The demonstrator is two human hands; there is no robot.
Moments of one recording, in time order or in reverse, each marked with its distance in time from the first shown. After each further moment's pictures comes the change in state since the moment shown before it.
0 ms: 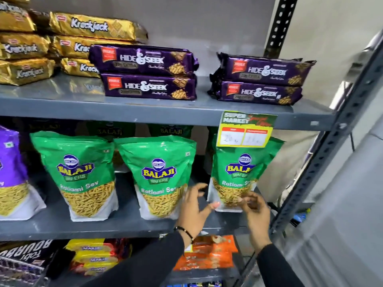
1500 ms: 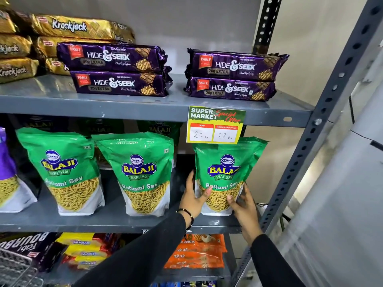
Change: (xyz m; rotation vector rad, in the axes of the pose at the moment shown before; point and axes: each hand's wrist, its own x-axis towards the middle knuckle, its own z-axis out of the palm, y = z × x) left_hand 0.033 0.012 0.053 -0.172 -0.019 -0.273; right_hand 0.038 0.028 -0.035 0.120 -0.274 0.206
